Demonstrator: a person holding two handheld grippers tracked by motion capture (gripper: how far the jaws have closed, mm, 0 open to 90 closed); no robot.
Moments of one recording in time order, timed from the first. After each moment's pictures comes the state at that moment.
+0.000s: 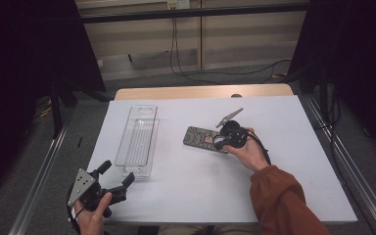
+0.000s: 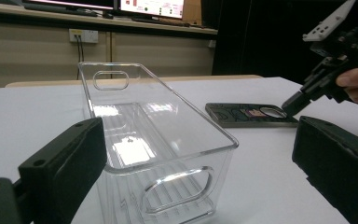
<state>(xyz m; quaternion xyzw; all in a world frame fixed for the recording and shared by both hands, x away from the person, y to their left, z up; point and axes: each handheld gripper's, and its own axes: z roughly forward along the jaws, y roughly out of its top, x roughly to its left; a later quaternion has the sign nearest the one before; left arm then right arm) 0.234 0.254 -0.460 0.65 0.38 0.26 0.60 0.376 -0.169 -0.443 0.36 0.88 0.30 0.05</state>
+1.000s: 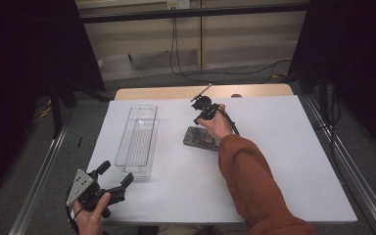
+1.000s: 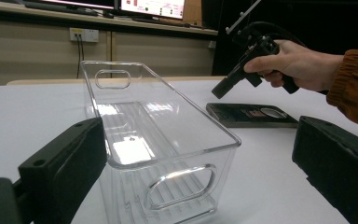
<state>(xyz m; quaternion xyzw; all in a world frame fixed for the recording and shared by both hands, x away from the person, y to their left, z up) 0.233 0.258 -0.461 0.65 0.39 0.25 0.60 0.489 -0.103 -0.452 0.41 0.87 0.26 0.08</state>
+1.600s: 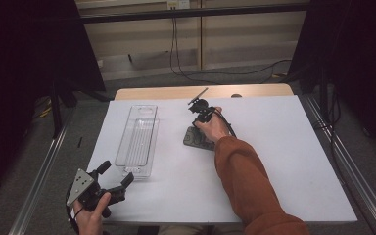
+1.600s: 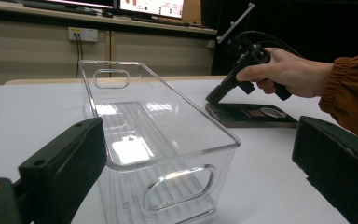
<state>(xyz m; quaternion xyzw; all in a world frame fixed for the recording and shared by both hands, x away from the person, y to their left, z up) 0.235 0.257 -0.461 0.65 0.39 0.25 0.60 0.494 -0.095 -0.468 0.42 0.87 0.25 0.09</state>
